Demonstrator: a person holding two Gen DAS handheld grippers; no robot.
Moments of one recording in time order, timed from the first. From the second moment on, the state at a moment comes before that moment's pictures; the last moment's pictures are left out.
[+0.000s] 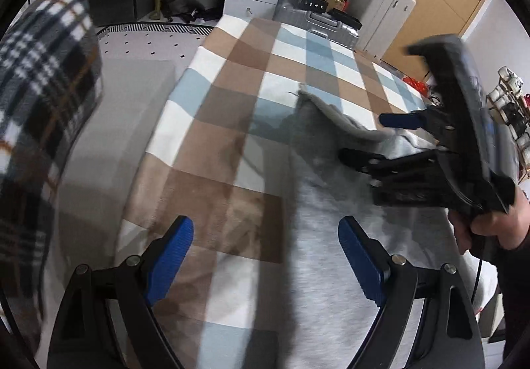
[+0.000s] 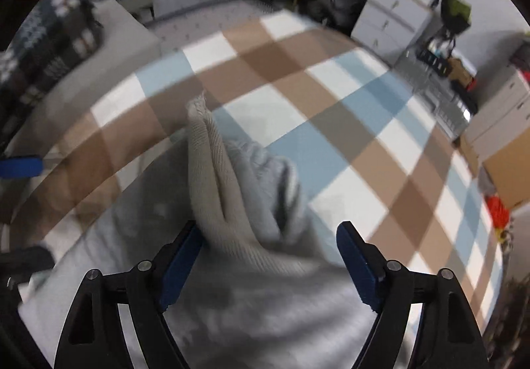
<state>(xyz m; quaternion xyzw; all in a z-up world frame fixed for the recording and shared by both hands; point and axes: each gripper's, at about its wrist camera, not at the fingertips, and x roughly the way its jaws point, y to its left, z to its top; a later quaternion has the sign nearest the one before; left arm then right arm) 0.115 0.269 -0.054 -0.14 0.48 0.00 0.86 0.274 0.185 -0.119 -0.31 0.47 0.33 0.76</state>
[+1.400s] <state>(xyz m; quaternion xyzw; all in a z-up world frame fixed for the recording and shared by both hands) 0.039 0.247 -0.088 -0.18 0.58 -0.11 0.79 0.055 -0.141 -0.034 0.12 0.28 0.33 0.89</state>
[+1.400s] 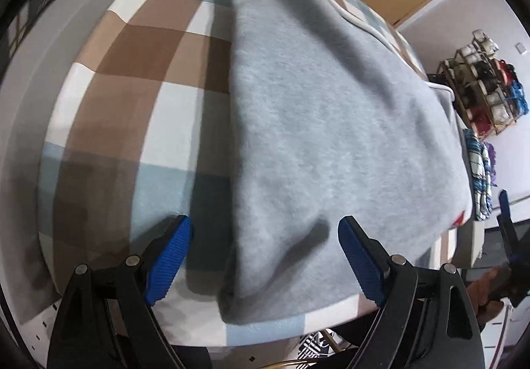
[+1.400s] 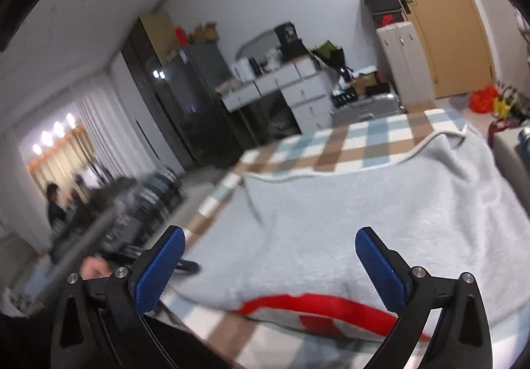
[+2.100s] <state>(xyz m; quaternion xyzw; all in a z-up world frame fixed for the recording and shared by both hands) 0.040 0.270 -0.072 -0.16 0.58 -0.12 0.79 0.076 -0.177 -0.076 0.17 0.37 0.23 0.89</state>
